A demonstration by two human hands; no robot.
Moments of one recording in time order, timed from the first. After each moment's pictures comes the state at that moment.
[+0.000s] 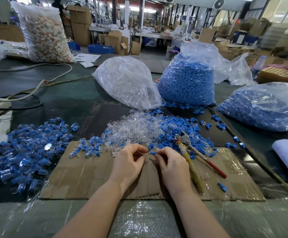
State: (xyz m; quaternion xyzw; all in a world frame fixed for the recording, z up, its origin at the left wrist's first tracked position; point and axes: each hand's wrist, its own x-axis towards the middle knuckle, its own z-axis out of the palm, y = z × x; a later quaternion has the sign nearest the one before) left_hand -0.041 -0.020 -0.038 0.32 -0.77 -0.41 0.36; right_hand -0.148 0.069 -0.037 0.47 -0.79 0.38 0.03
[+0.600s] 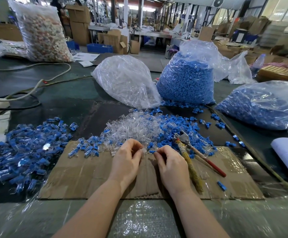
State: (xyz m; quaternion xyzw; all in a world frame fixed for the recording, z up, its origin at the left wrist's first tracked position) left_hand -0.043 -0.020 -0.036 0.34 -0.76 -0.42 0.36; right_hand -0.148 0.069 -0.038 0.48 -0.79 0.39 0.03
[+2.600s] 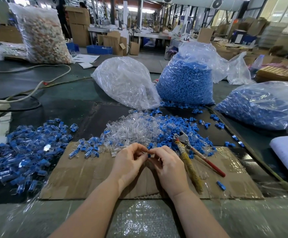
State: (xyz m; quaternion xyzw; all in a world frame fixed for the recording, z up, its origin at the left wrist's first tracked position) left_hand -0.040 -0.020 -0.032 0.31 -0.77 -0.46 0.31; right_hand -0.145 0.070 -0.037 0.56 -0.72 0.40 0.05
